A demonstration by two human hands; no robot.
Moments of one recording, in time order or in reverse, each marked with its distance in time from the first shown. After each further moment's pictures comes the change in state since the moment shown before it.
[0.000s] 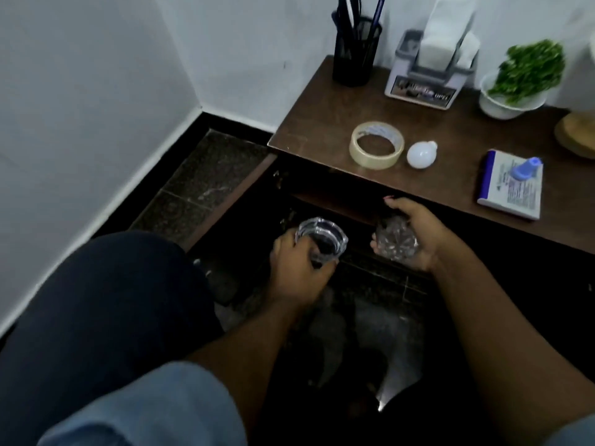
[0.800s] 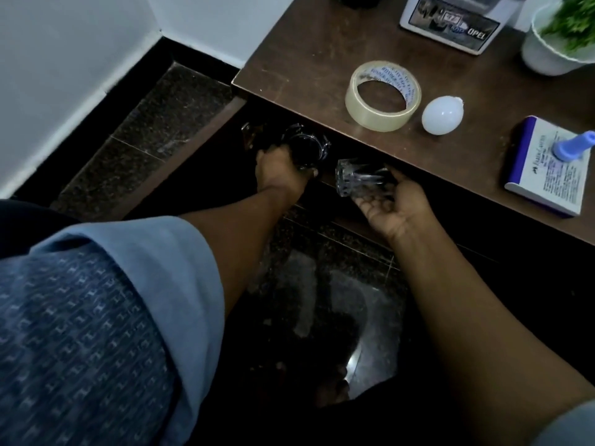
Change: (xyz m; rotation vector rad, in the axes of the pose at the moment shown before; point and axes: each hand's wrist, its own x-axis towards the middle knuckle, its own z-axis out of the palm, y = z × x) left_hand 0.162 -0.004 0.045 0.094 0.012 -0.201; right_hand 0.067 0.000 0.021 0.505 0.200 -0.052
